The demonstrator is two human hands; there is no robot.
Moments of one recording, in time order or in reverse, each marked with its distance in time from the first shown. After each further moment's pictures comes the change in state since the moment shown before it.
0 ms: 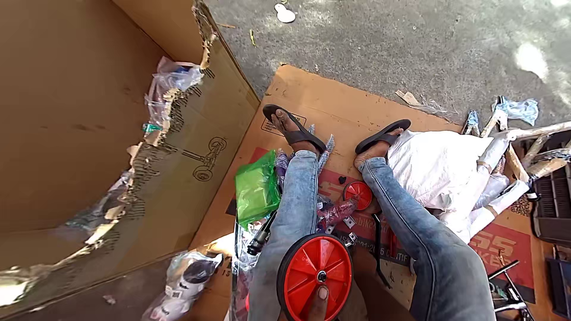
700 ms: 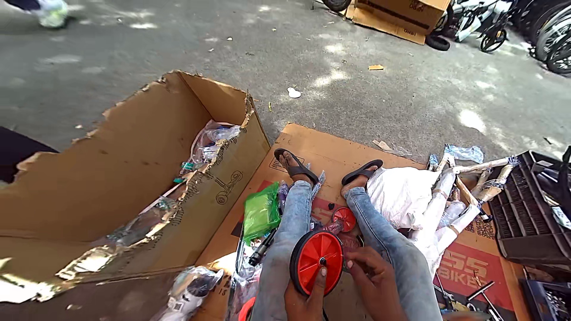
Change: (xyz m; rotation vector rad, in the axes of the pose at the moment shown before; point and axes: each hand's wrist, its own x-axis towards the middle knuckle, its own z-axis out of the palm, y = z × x) left_hand -0.028 -0.014 0.012 0.229 -0.064 0.334; right_hand -0.182 0.046 -0.104 1.023 0.603 -1.090
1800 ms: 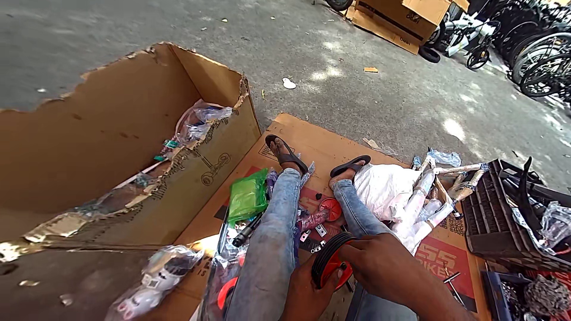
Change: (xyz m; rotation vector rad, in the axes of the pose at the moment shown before) left_hand -0.020 -0.021 -0.005 0.343 -0.434 0.243; right_hand 0.031 -0.096 -0.056 -1.079 -0.868 -0.493
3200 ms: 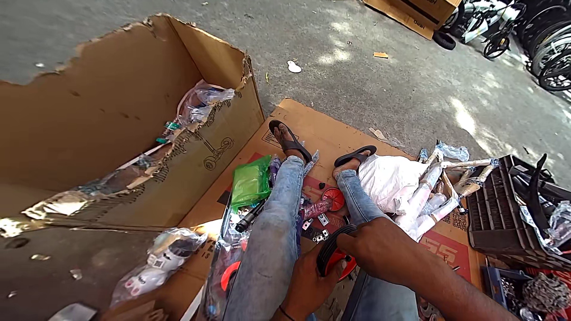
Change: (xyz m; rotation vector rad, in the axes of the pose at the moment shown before) left_hand 0.004 -0.005 0.002 0.042 -0.075 -0.043; right_hand 0.024 0.006 -0.009 -0.110 -0.168 -0.094
